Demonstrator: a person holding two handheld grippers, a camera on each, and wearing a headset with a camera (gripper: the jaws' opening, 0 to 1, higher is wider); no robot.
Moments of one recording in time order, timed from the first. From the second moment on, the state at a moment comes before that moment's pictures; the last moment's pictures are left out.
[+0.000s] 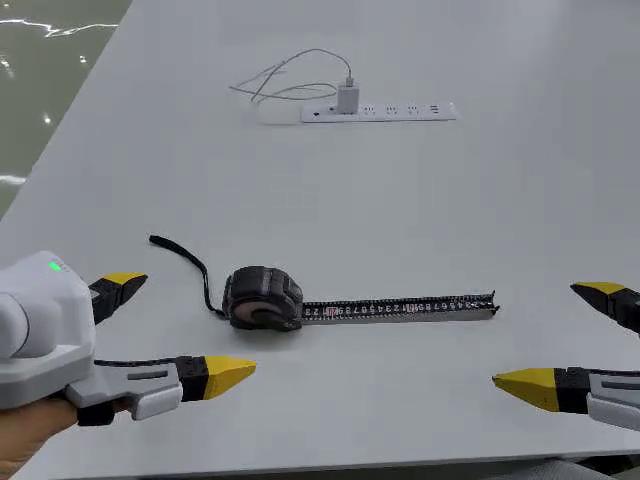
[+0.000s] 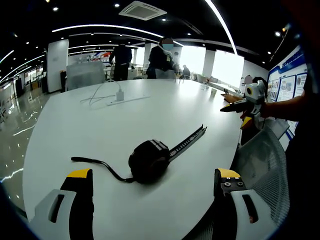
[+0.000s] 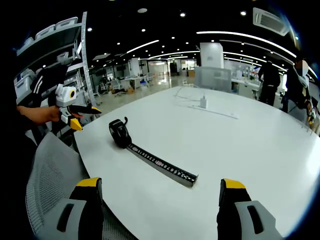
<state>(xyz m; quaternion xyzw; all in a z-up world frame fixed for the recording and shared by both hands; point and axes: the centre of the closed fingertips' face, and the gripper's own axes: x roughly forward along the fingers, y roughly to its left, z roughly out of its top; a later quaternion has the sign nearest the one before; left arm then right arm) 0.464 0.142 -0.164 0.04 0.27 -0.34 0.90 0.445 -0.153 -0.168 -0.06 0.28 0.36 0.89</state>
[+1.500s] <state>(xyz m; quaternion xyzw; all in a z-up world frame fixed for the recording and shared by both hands) 0.519 0.104 -0.196 -0.03 0.27 -0.14 0.95 0.464 -0.150 -0.183 -0.05 0.29 0.38 0.88</state>
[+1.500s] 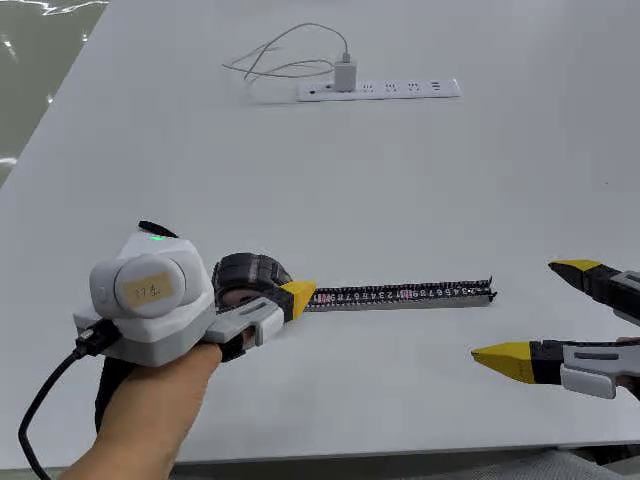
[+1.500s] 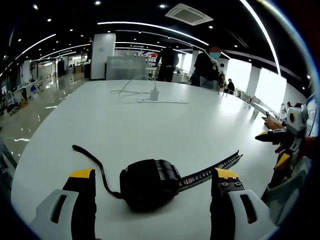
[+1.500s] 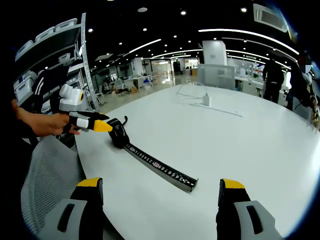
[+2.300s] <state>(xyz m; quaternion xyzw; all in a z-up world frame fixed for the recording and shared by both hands) 0.531 0.107 -0.224 -0.07 0.29 -0.08 0.95 0.472 -0.149 -0.197 -0.05 0.30 0.39 0.87</state>
